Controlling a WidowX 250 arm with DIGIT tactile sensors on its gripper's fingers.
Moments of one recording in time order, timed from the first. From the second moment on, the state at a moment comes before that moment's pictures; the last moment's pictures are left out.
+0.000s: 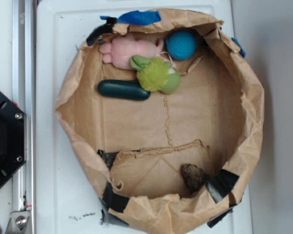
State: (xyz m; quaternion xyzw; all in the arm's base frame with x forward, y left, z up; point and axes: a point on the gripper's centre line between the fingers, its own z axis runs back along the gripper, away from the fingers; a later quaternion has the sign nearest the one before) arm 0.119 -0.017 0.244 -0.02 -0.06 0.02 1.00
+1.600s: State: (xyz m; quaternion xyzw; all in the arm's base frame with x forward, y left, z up) arm 0.219 0.011 0.187 -0.02 -0.13 0.24 0.96
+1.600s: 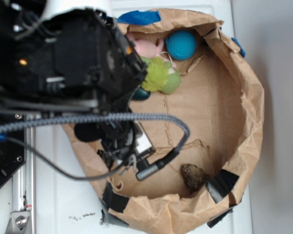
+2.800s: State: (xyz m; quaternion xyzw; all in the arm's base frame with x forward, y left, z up) arm 0.229 0.029 0.128 -0.01 -0.09 0.25 0.96
